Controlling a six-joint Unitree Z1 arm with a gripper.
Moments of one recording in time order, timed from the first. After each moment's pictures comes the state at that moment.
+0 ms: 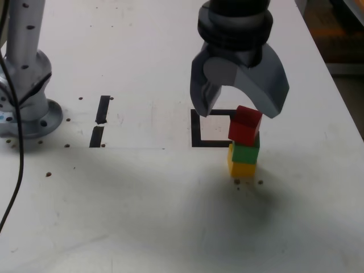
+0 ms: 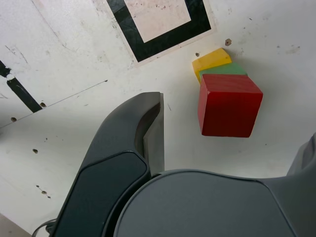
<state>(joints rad) -0.39 2.00 -1.88 1.48 0.03 0.08</state>
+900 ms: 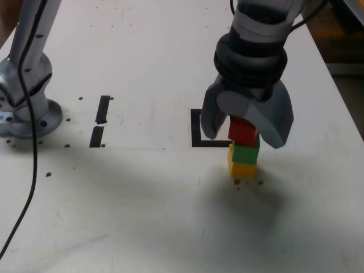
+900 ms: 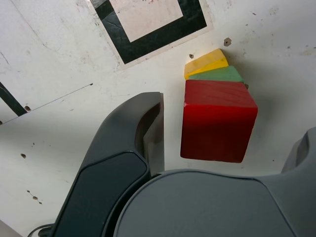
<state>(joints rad) -0.42 2.12 -1.93 1.48 0.04 0.06</state>
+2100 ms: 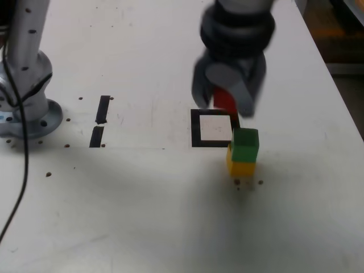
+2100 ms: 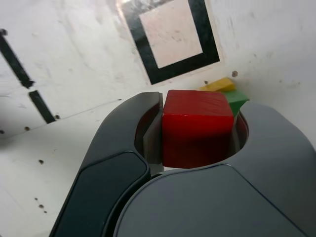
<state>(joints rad) -0.44 2.01 -1.93 1.56 0.17 -0.03</state>
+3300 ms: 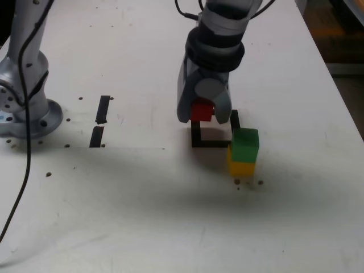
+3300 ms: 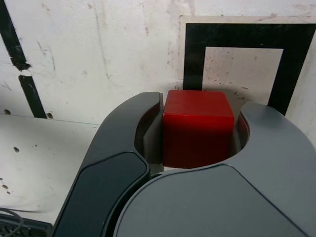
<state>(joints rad) -0.21 2.01 -1.54 1.28 0.01 -0.14</state>
